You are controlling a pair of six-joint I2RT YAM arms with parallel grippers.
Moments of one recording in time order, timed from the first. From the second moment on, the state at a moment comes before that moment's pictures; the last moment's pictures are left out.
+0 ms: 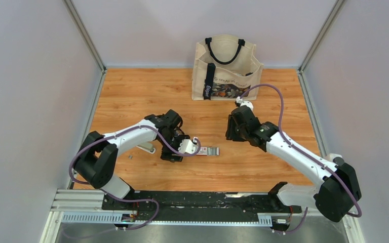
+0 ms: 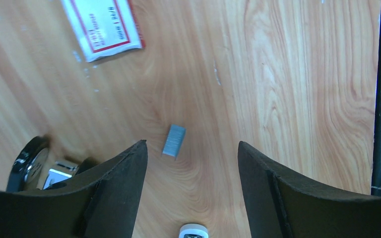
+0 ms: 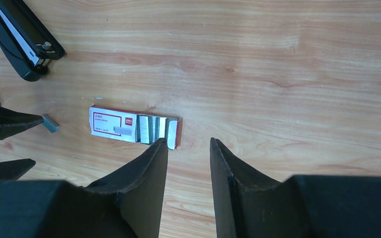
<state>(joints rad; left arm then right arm) -0.63 1.53 0.96 -0.79 0.46 1.15 0.66 1.22 0.91 -0.56 0.19 0.60</state>
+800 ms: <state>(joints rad) -0.70 1.67 0.98 -0.75 0.29 1.22 0.63 1.17 0.87 -0.51 0.15 0.58</state>
